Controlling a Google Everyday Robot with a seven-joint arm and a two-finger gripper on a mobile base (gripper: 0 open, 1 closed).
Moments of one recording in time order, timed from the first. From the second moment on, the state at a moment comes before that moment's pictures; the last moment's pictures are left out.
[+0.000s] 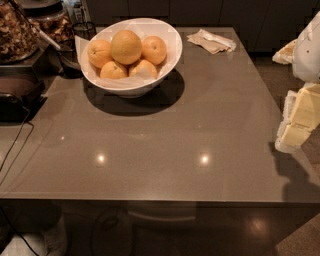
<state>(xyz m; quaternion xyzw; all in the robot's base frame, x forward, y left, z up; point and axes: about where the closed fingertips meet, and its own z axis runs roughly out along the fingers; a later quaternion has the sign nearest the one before) 0.438 -0.217 0.976 -0.60 0.78 -0.03 0.16</state>
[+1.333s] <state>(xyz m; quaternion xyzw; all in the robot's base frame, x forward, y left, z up) 0.501 -0.165 1.001 -0.62 0.77 -0.06 0.13</state>
